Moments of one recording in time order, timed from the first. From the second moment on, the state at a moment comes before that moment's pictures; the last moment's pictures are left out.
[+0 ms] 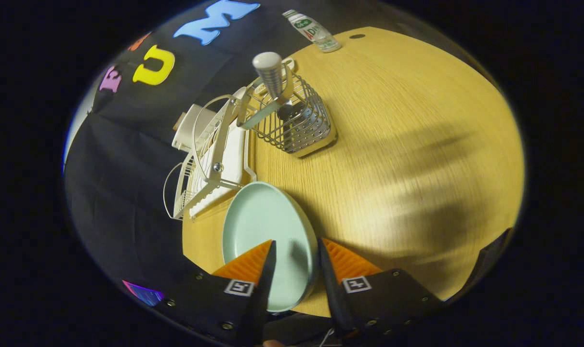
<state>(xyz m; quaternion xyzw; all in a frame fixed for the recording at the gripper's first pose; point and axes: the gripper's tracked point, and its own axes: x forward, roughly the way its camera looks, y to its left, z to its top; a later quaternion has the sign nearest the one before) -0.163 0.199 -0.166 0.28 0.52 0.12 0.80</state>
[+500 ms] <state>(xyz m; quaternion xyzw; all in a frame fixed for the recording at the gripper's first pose) -0.132 0.124 -0.008 0.03 0.13 0.13 0.98</state>
